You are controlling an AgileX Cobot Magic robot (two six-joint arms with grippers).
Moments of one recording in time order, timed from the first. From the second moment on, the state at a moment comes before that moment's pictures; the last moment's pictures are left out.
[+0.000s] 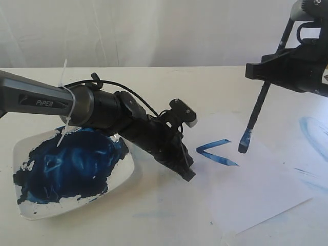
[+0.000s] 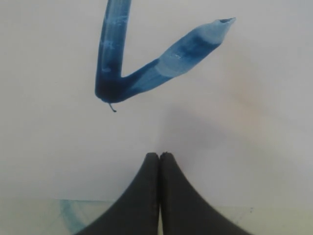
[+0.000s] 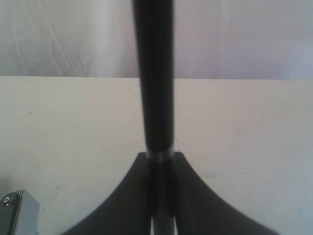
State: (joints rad) left arm -0.71 2.12 -1.36 -0.99 0.46 1.23; right arm 0.37 1.25 -0.75 -0.40 -0.07 0.48
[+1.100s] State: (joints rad) left arm -0.71 2.12 -1.36 -0.99 0.46 1.23; right arm 0.45 1.38 -0.79 1.19 -0.45 -0.74
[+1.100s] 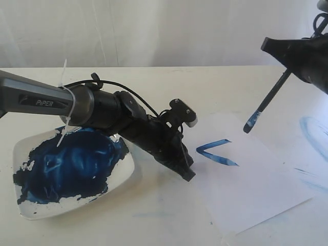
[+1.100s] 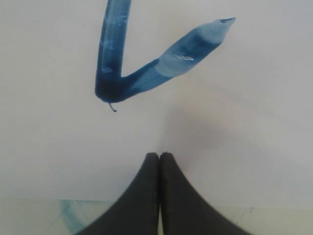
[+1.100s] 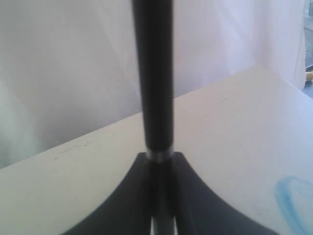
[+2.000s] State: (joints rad) left arm -0.71 2.12 -1.36 -0.99 0.46 1.23; right arm 0.46 1.47 -0.79 1.20 -0.47 -0.60
